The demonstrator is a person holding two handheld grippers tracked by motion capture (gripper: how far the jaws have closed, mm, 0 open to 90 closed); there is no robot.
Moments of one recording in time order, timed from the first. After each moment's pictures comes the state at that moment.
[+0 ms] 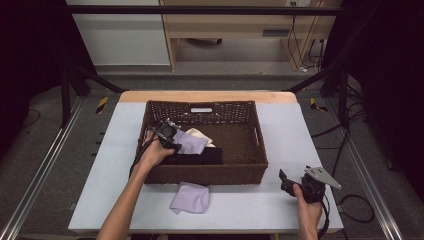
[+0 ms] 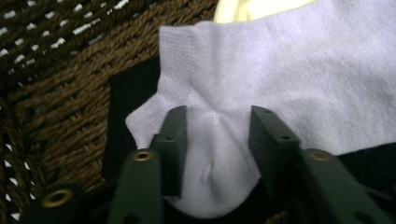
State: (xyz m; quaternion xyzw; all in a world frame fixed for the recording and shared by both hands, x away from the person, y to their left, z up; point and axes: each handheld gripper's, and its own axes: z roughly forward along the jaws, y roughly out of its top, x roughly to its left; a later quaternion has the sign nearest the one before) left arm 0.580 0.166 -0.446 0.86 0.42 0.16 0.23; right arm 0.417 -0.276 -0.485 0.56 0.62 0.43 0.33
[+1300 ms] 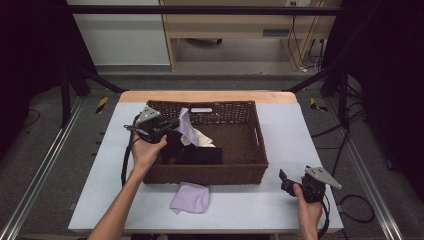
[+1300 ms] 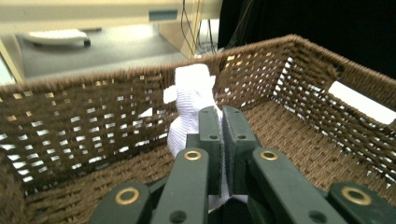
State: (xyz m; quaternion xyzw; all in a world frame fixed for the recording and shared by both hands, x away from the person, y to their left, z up) left arm 0.542 0.188 -0.381 0.72 0.40 0.20 0.53; right arm 0.418 -0.277 -0.485 0.57 0.62 0.43 0.33
